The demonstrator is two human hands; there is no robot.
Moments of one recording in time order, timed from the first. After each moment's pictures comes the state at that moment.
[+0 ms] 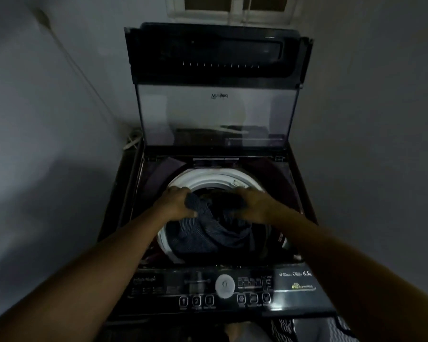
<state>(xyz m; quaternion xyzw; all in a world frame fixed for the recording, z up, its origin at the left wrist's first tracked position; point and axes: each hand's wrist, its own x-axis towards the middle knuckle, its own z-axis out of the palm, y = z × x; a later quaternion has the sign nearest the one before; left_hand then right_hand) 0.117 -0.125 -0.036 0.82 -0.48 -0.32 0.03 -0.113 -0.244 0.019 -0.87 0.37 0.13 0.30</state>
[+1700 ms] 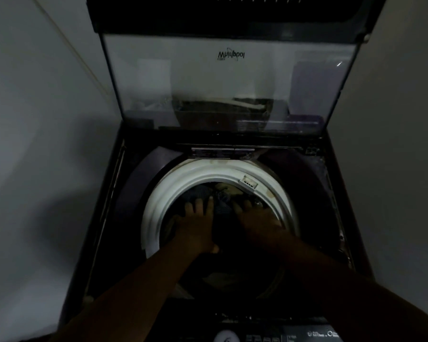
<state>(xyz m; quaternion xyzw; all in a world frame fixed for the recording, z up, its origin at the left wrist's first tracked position) 0.062 -0.171 -0.141 0.79 -0.51 -0.30 -0.15 -0.076 -0.286 -0.148 -0.89 0.31 0.31 0.10</state>
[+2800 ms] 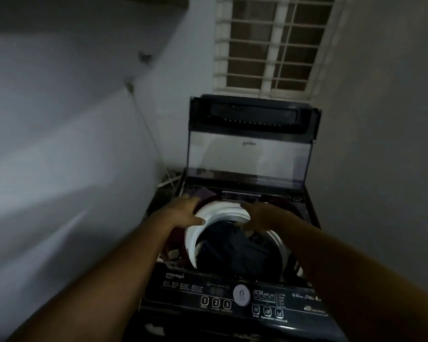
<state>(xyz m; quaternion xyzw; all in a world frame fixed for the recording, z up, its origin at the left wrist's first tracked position) 0.125 -0.040 0.061 0.83 -0.50 -0.22 0.05 -0.076 -0.202 0.085 -0.93 0.29 0.20 0.10</state>
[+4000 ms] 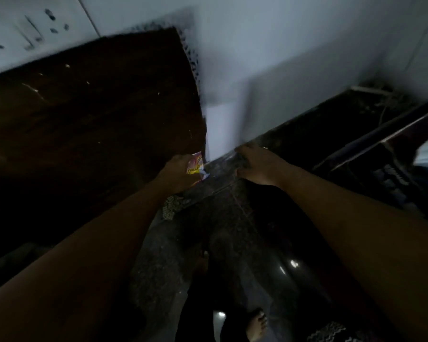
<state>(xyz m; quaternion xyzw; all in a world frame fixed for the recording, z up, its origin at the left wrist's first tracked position) 0.031 0.453 -0.171 0.93 0.06 -0.22 0.27 0.065 0.197 -0.126 -0.93 -0.15 0.28 0.19</state>
